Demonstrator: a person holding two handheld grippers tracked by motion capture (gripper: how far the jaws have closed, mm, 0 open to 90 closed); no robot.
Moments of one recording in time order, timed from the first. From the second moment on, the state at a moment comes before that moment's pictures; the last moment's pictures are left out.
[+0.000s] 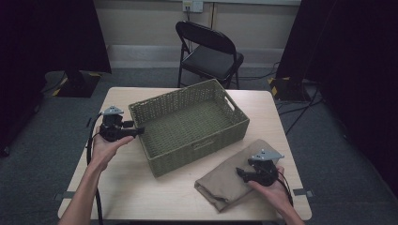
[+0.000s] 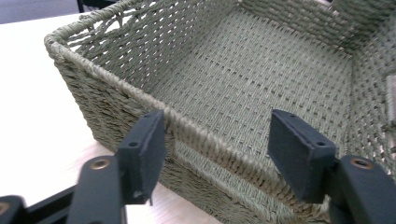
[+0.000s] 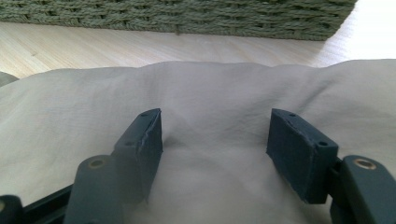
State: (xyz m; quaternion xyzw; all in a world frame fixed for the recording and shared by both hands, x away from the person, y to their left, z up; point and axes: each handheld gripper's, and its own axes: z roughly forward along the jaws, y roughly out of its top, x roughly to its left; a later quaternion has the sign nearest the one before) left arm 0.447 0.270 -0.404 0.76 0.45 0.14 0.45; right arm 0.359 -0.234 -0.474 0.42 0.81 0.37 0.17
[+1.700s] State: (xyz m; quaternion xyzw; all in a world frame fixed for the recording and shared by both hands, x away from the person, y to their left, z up) left arm 0.380 0.208 -0.366 0.78 0.34 0.14 0.51; right arm 0.386 -0.269 -0.469 0.47 0.78 0.36 0.19
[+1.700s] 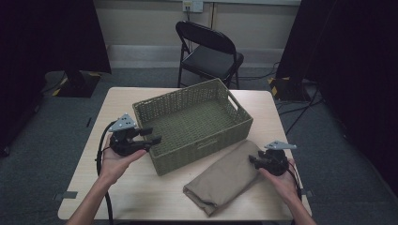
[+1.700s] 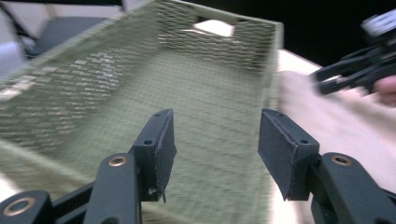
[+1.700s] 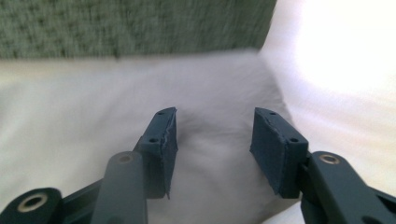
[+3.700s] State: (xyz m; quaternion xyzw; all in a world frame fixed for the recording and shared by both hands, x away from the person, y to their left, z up) left arm 0.320 0.093 -0.481 0.90 0.26 0.02 0.36; right arm 0.360 -0.281 -0.474 0.49 0.77 0.38 0.15
